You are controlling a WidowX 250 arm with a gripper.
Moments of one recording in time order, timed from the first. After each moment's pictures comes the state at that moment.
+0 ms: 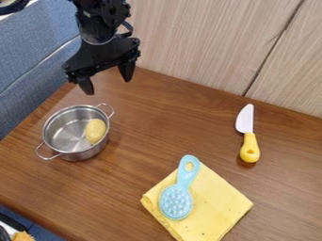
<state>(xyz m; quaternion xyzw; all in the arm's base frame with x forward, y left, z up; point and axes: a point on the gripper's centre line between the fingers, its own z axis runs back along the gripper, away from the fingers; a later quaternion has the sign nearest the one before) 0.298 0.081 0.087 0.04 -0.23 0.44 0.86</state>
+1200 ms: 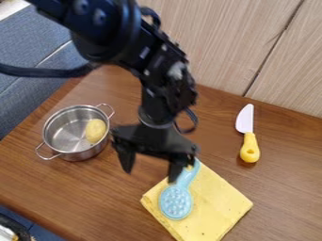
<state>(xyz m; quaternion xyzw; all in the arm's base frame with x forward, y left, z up) 0.224 -0.045 0.029 0.05 -0.06 0.10 0.99</state>
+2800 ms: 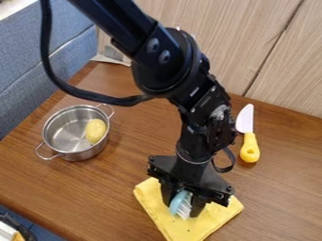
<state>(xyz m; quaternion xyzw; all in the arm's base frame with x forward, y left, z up) 0.221 -0.087 0.000 0.02 -0.03 0.02 1.00</state>
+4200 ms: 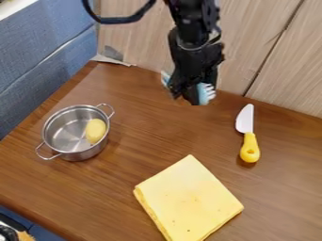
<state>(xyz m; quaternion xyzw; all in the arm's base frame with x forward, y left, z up) 0.380 -0.037 0.040 -0.09 -0.13 0.55 0.82</state>
